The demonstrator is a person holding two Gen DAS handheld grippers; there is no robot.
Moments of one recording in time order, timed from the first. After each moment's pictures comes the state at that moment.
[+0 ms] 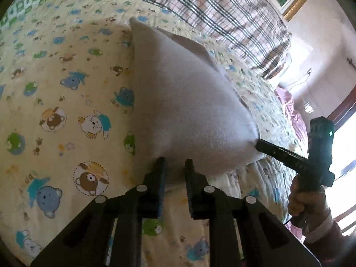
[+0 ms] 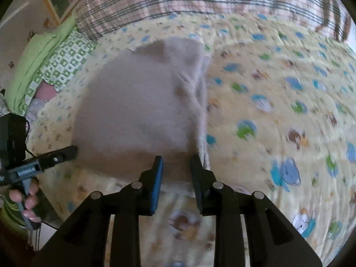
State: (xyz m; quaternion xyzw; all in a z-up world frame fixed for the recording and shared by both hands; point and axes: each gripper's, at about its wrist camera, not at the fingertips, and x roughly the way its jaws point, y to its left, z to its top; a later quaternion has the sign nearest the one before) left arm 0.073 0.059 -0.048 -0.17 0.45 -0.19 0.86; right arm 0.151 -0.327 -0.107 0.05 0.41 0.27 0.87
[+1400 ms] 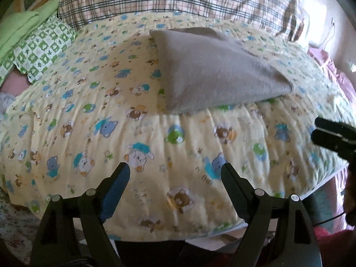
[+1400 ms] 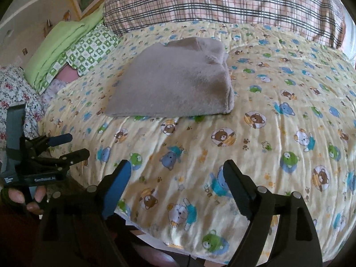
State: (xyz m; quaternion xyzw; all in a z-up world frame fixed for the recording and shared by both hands) left arm -0.044 0.024 -0.032 0.02 0.45 -0.03 0.89; right arm 0.035 -0.324 -0.094 0.03 0.38 0.31 0.87
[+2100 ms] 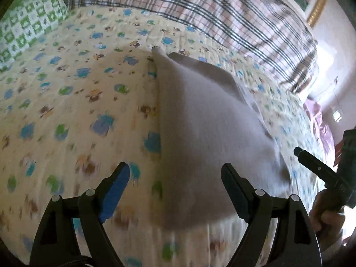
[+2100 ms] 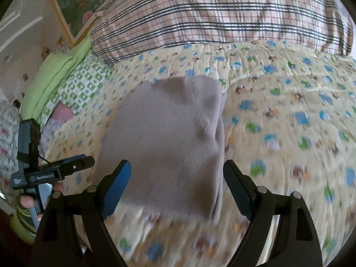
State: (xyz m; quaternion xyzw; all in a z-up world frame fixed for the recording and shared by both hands) left arm 0.108 0.058 -0.011 -0.14 0.45 -0.08 0.88; right arm 0.171 -0.315 -0.054 0.10 0.36 0.32 0.87
